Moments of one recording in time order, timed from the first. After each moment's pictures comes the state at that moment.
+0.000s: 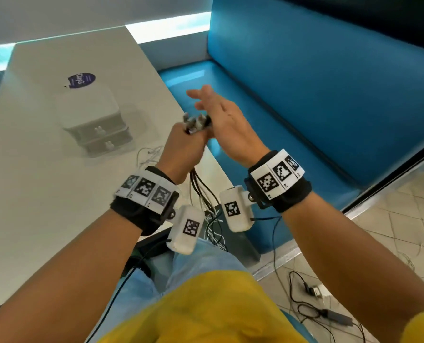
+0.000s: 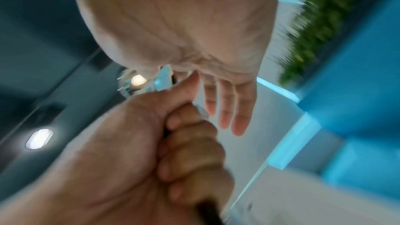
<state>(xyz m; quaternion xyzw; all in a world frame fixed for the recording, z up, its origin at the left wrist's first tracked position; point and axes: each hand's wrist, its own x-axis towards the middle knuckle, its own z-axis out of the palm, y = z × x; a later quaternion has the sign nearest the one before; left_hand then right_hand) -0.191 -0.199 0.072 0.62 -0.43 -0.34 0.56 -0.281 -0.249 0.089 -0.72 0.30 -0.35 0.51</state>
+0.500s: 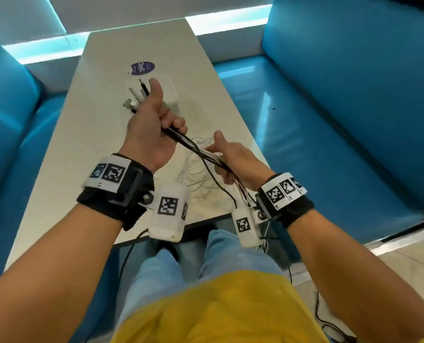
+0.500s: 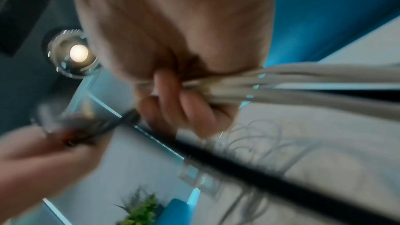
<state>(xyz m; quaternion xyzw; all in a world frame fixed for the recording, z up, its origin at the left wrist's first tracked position) -0.084 -0.138 0.096 0.49 -0.12 -0.42 0.76 -0.220 -0.223 0.026 -0.69 0.29 -0.13 0.65</state>
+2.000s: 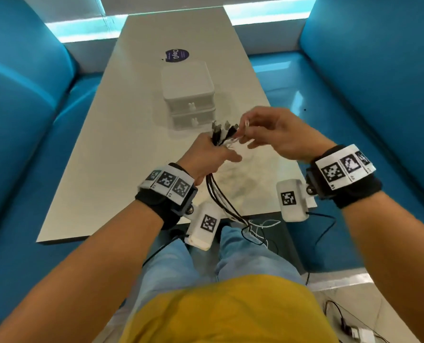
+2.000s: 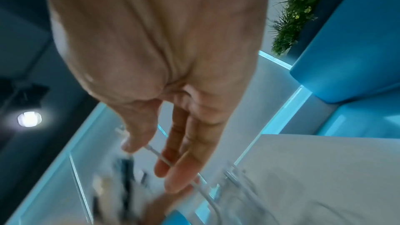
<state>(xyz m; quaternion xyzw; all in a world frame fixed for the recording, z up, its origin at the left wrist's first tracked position) -0.089 -0.131 0.043 0.73 -0.30 -0.37 0.49 -0.211 -0.259 0.063 -0.80 0.13 -0.14 0.57</state>
